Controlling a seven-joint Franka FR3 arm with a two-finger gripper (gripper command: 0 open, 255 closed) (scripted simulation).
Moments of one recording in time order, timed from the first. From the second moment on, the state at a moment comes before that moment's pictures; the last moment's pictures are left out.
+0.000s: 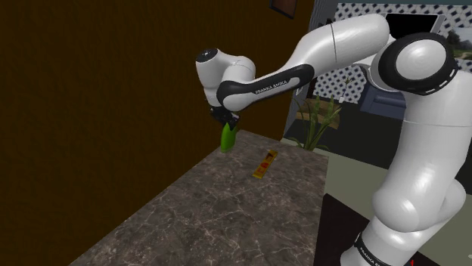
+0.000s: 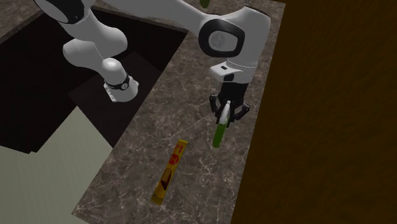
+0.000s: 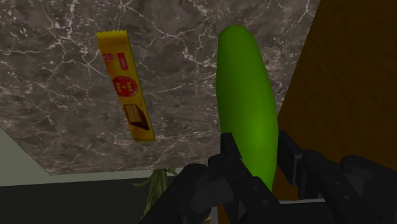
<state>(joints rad) -0.30 0.27 0.75 -1.78 -0.75 1.87 1.89</state>
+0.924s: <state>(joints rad) -0.30 0.23 0.76 -1.65 -0.69 1.74 1.79</state>
